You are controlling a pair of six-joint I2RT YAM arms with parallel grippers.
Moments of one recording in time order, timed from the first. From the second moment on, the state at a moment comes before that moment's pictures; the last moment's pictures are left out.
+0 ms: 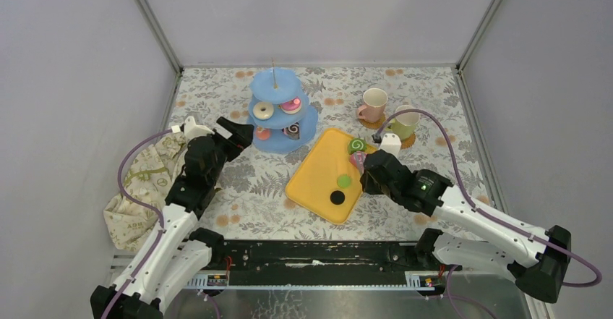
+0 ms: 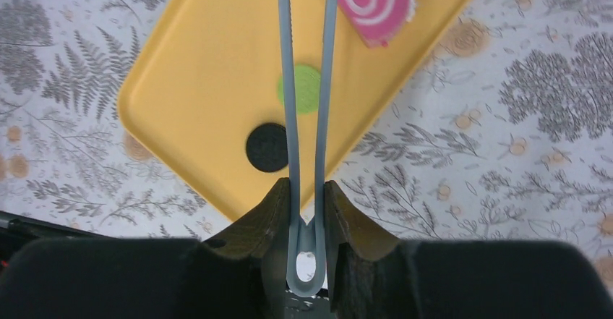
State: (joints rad) left arm -0.29 0.72 0.58 -0.12 -0.18 -0.84; right arm 0.93 0.98 0.84 -0.72 0.40 0.74
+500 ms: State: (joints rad) left arm -0.35 0.78 0.58 -0.12 -0.18 -0.84; right arm 0.93 0.92 0.71 -0.85 0.43 0.85
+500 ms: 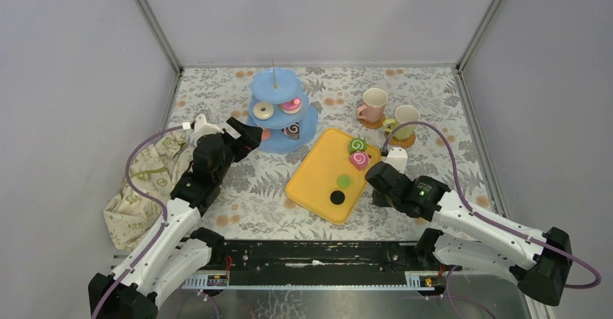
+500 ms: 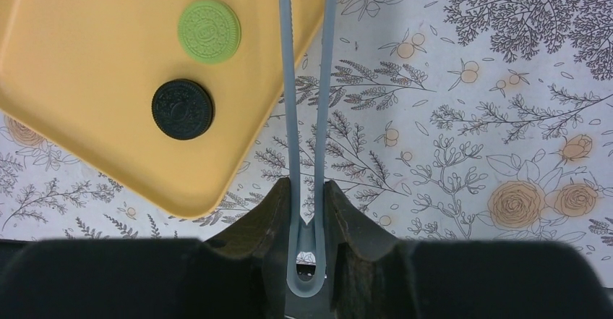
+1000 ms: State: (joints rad) left arm -0.39 0.79 0.62 -0.12 -0.22 -0.83; right arm 0.93 1.06 0.71 -0.80 0.38 0.83
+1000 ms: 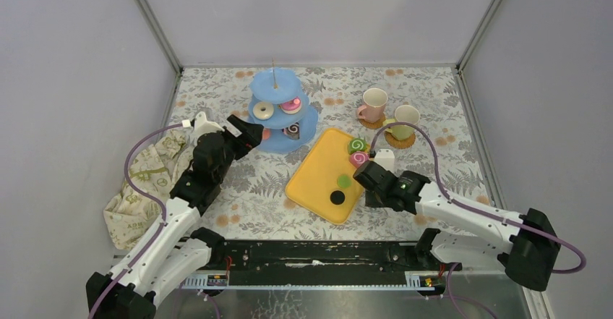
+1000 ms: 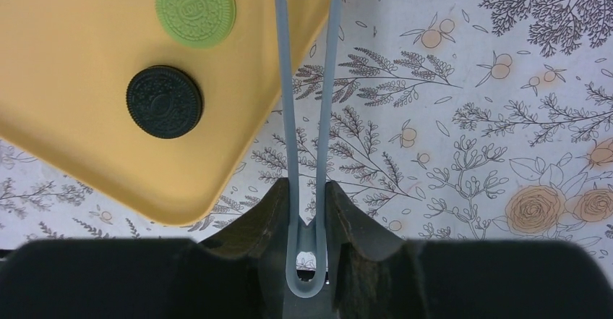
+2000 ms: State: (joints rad) left arm -0.39 0.79 0.62 -0.11 -0.18 -0.83; right arm 0.87 1.37 0.78 -0.65 0.38 0.80
